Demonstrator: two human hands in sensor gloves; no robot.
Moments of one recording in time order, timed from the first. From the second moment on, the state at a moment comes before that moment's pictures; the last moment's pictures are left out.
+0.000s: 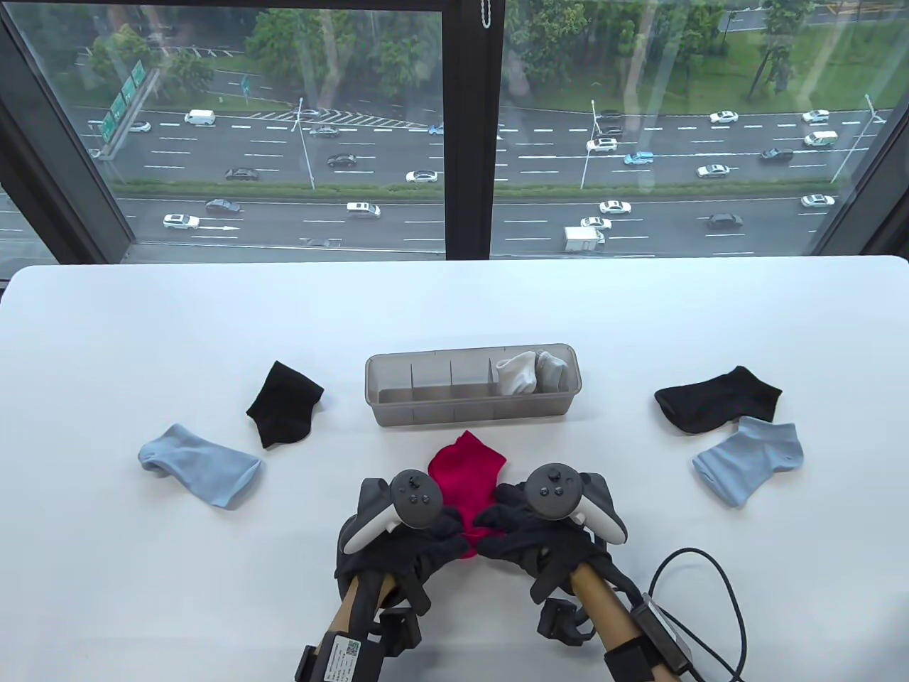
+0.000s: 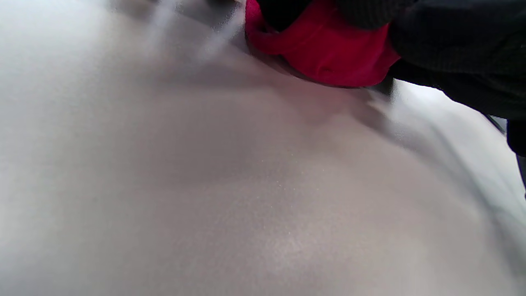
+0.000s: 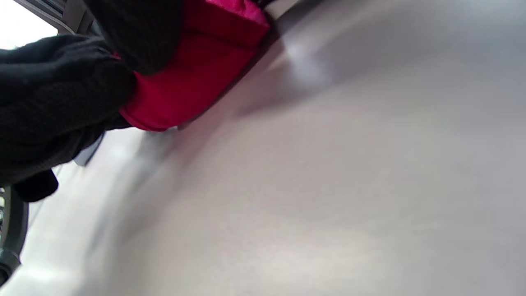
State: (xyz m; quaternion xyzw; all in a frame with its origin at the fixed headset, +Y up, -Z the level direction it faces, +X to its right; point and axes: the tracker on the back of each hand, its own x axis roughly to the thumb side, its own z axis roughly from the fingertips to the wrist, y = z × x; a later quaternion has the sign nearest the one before) left_hand -0.105 -0.762 -0.291 -0.30 -0.12 0.21 0.92; right_hand 0.100 -0.779 -0.299 0.14 0.30 0.87 0.36
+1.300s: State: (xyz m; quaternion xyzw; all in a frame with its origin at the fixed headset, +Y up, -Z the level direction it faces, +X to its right) left_hand -0.091 -0.759 -0.284 -0.25 -0.14 0.15 0.95; right_hand 0.098 -0.784 -0.300 0.10 0.33 0.86 0.39
